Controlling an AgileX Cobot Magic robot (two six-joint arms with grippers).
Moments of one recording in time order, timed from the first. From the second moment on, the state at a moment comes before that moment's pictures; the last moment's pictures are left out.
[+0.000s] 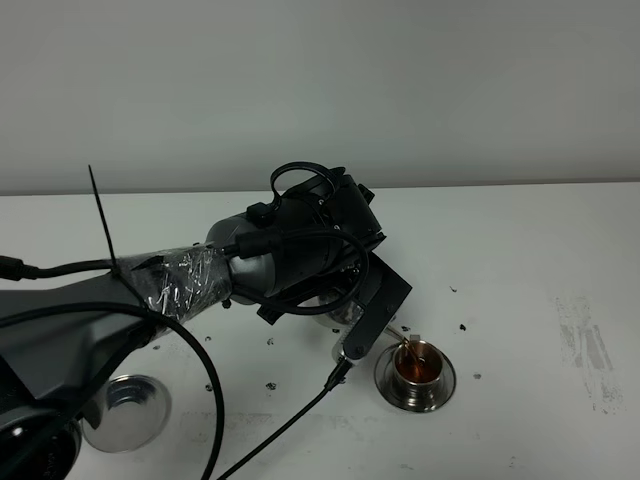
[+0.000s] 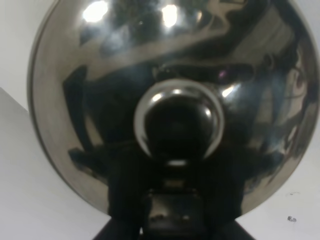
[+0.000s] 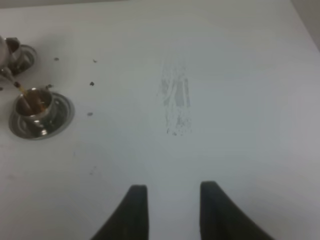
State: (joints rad) left arm -0.76 2.20 -1.79 0.63 0.87 1.19; right arm -0.03 -0.01 -0.52 0.10 1.11 -0.06
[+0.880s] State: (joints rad) left arm -0.76 2.20 -1.79 0.66 0.86 1.19; right arm -0.03 -0.01 -0.52 0.10 1.11 -0.06
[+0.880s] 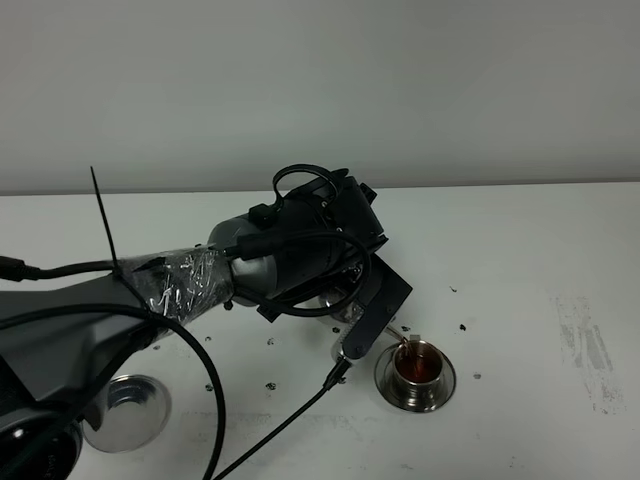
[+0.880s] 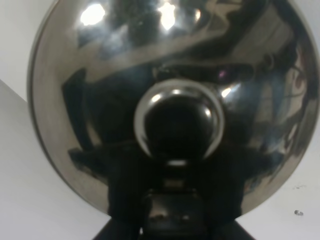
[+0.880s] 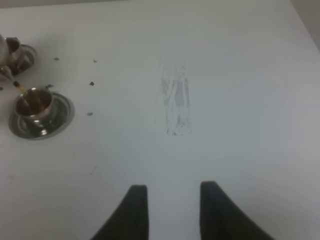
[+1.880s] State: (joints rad) left arm -0.77 2.20 -1.79 0.67 0.86 1.19; right arm -0.03 -0.01 -0.52 0.10 1.11 -0.06
